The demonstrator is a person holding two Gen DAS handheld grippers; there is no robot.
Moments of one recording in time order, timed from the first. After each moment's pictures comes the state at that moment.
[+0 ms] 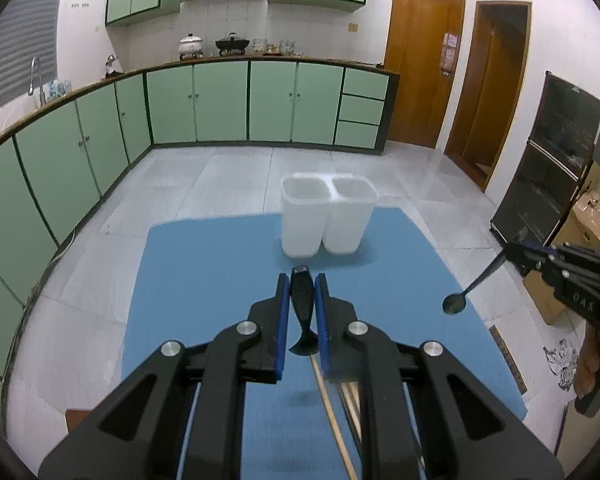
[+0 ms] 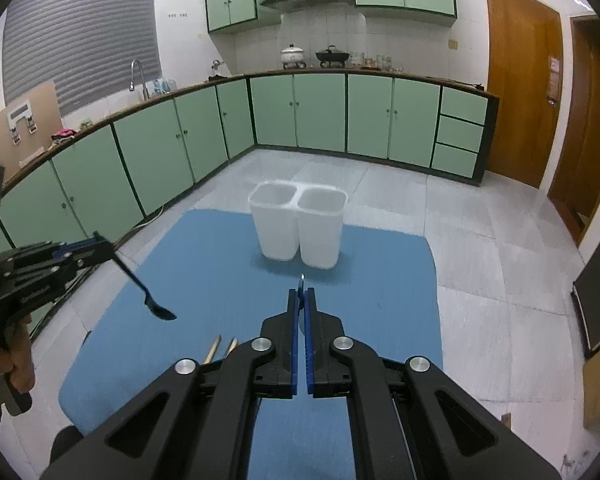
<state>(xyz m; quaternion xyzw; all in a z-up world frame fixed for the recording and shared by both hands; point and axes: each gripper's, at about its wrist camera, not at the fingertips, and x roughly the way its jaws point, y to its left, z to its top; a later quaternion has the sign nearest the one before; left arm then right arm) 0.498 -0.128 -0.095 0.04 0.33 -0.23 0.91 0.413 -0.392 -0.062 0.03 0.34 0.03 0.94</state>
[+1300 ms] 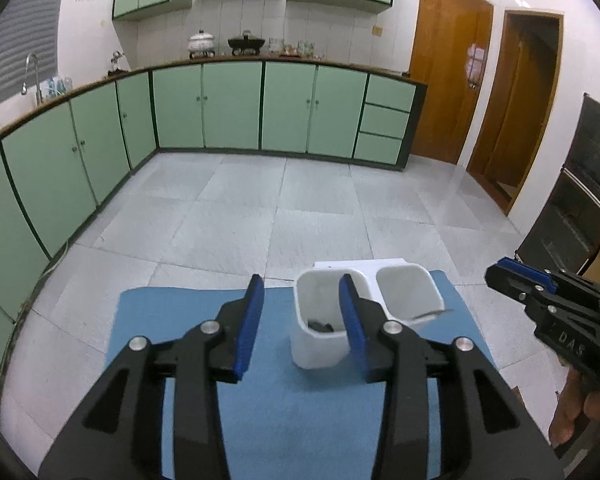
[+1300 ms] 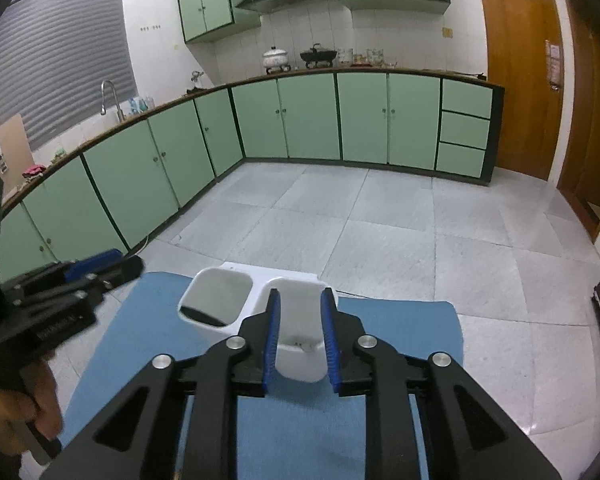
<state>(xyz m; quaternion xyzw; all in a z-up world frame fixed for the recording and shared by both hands) 0.658 -0.189 -0.102 0.02 0.33 -0.20 0.92 0.596 -0.441 -0.078 0.08 0.32 0.02 0.94</state>
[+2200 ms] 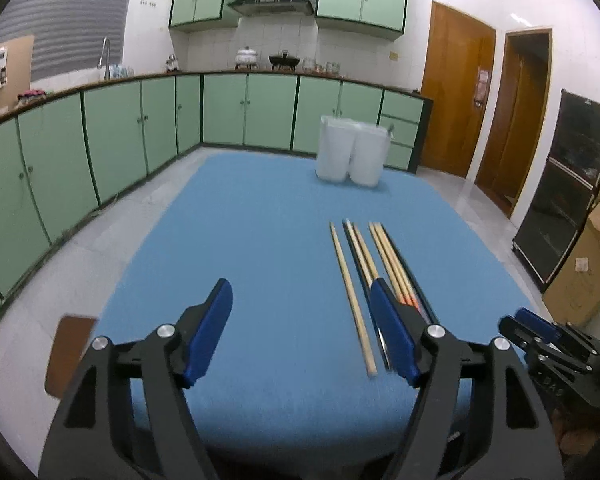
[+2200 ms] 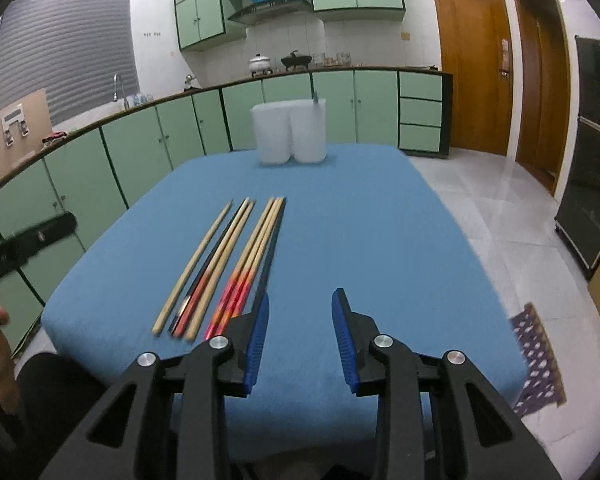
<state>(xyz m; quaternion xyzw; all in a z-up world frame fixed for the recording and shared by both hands) 0.283 -0.071 -0.220 -0.01 0.29 -0.14 0.94 0.226 -0.327 -0.226 0.07 0.30 -0.03 0.95</state>
